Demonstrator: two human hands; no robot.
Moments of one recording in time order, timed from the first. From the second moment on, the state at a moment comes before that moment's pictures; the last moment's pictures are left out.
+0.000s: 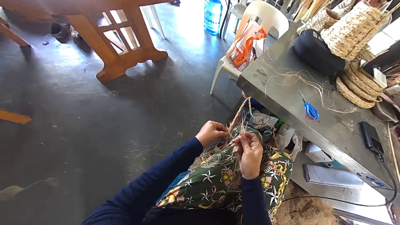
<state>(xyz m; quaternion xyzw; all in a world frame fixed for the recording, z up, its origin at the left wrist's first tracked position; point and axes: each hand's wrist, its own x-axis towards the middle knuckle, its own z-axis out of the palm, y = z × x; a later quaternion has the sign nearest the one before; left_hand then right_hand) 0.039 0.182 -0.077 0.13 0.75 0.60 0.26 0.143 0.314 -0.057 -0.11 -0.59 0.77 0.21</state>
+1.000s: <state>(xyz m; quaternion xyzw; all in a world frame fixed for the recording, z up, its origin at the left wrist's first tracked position) 0.054 0.183 -0.088 0.15 0.71 0.66 0.18 0.127 0.281 -0.101 -0.10 -0.86 0.32 0.39</state>
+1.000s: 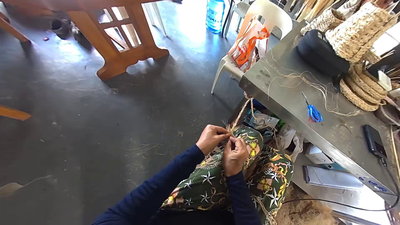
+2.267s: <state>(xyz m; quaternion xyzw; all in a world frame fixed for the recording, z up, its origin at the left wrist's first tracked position) 0.039 0.183 -0.070 0.18 0.77 0.56 0.25 0.103 0.353 -0.036 -0.20 -0.78 0.58 -0.13</state>
